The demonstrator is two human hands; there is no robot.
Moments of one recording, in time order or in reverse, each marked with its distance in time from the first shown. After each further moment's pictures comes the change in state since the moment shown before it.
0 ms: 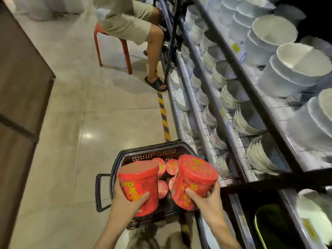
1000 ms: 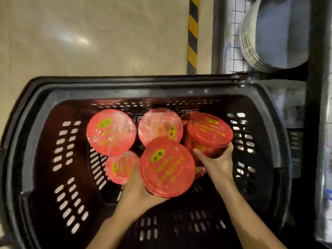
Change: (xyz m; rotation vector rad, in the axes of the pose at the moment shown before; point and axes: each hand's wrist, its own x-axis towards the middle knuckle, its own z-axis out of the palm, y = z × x) left_hand 0.240 -0.319 0.186 0.166 -0.283 -0.110; right_hand 0.366 0.302 0.081 -0.481 -0.002 0.185
